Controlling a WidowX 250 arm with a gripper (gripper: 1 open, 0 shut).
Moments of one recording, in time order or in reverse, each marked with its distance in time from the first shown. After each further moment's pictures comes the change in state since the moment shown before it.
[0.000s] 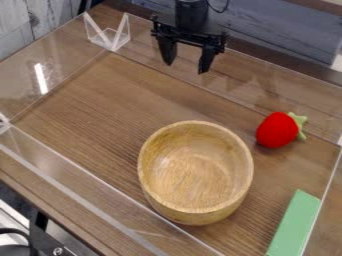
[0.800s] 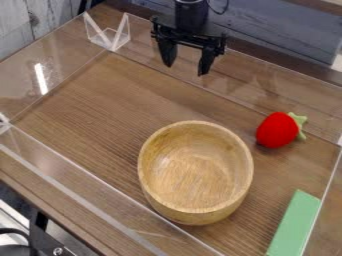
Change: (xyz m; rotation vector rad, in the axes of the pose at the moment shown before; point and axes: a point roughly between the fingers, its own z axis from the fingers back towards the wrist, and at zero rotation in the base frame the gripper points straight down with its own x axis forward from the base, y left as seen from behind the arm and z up) arm -0.002 -0.001 0.002 -0.007 0.004 -0.001
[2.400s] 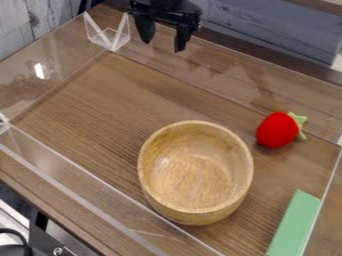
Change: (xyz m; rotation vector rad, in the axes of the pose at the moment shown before) arm 0.020 0.050 0.013 0.025 -0.068 0.007
